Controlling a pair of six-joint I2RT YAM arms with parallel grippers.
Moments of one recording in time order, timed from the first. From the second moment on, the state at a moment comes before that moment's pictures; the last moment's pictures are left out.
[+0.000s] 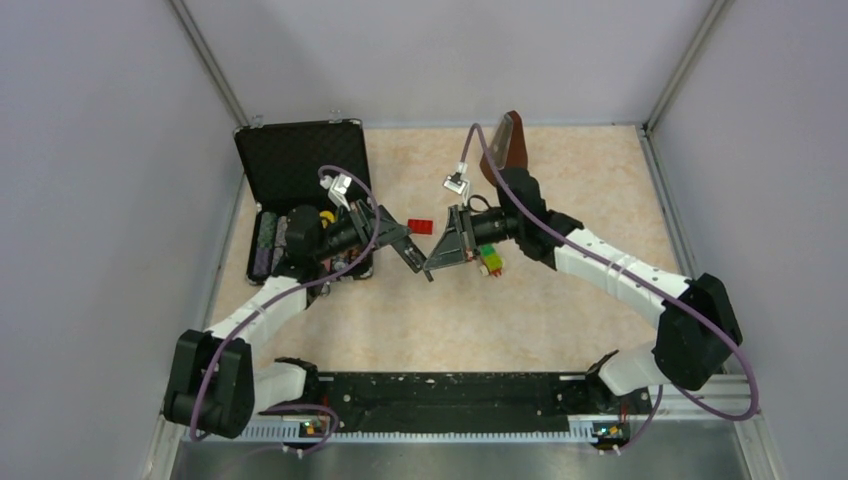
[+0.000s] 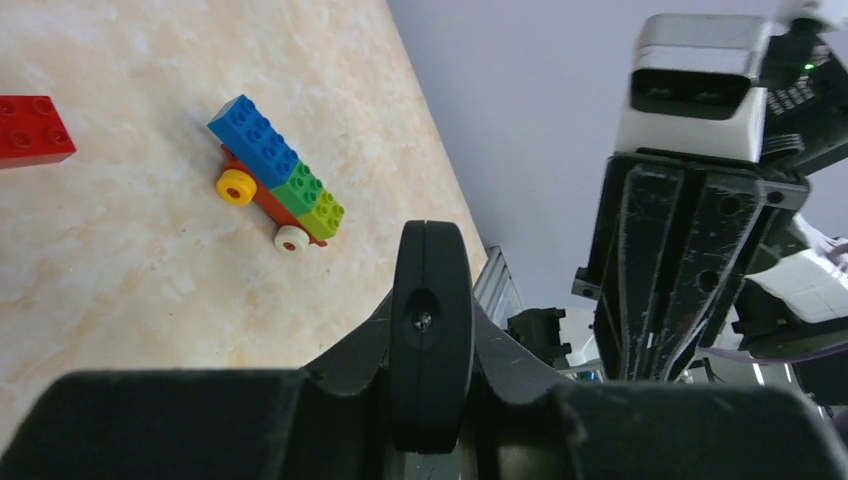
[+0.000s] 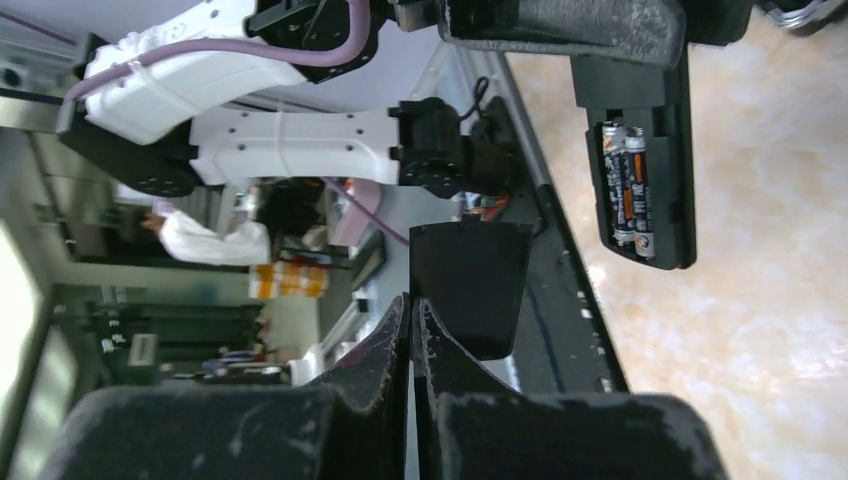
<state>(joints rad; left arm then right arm) -0.23 1.18 0.55 0.55 0.80 -0.99 0.68 1.42 1.09 -0.12 -0.95 0.70</state>
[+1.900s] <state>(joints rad) -0.20 1.29 0.85 0.23 1.15 -1.16 0.66 1.67 0.78 1.18 -0.94 1.90</state>
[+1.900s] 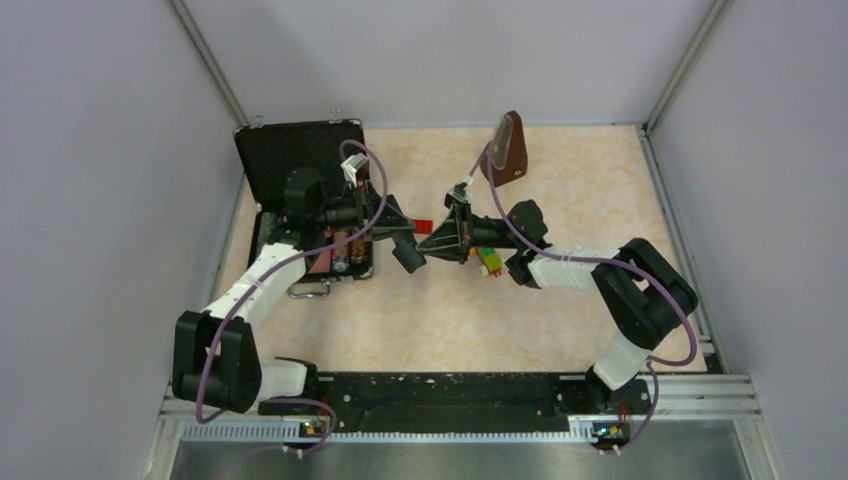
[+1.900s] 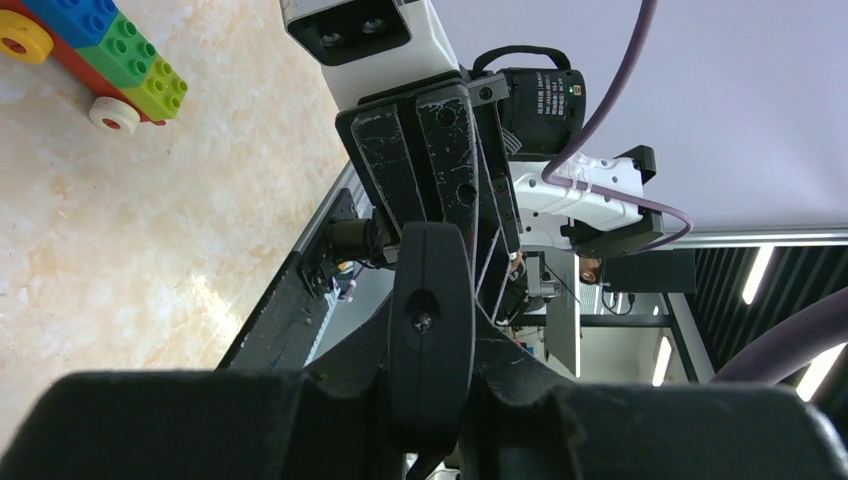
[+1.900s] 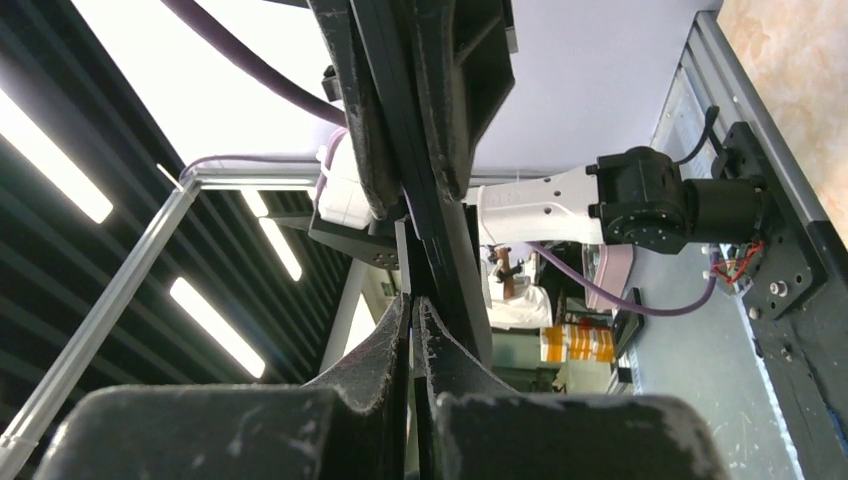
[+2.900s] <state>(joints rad) -0.17 1.41 0.91 -0.13 0.91 -0.87 0.60 1.61 0.74 0.74 -0.86 1.57</state>
